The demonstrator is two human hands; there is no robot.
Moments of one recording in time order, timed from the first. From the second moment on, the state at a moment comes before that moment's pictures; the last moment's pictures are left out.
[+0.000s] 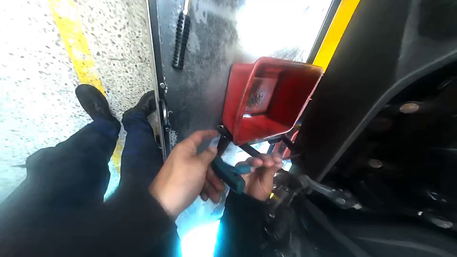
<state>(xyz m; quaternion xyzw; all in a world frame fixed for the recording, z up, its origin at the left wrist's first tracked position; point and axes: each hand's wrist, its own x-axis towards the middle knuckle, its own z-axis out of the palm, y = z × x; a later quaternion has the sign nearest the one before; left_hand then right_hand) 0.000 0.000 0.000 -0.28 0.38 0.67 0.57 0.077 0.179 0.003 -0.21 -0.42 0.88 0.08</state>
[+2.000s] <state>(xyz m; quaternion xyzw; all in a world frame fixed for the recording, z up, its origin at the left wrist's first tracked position) 0.006 -0.053 -0.003 0.28 0.52 0.56 0.58 0.073 0.167 -0.004 -0.29 -0.41 0.84 0.20</state>
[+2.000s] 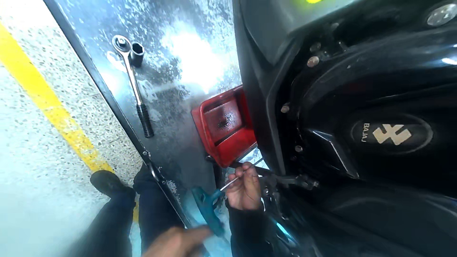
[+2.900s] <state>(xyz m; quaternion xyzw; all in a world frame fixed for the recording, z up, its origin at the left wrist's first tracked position) 0.021 -0.065 -0.025 0.30 0.79 0.46 0.28 0.085 0.130 -0.012 -0.28 -0.40 0.86 0.16</state>
